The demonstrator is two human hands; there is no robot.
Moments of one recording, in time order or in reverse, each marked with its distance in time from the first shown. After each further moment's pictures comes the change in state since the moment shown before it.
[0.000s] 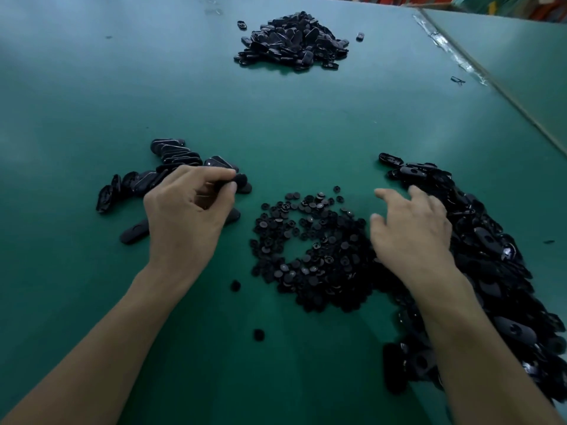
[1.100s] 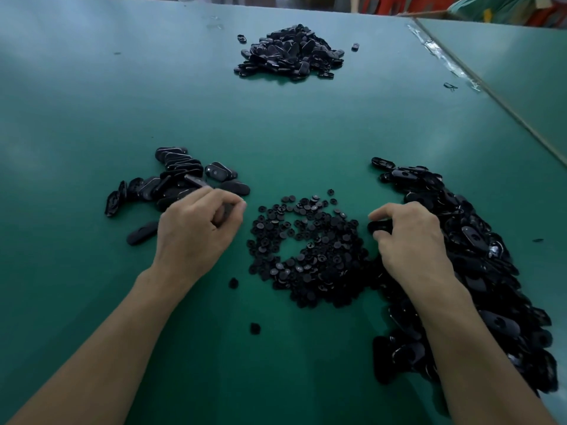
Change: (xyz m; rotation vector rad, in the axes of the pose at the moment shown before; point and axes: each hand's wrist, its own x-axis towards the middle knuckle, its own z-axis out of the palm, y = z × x) left_hand -0.007 -0.013 0.001 0.257 -0.154 0.225; right_hand -0.001 0.025 0.008 0.178 0.118 -0.079
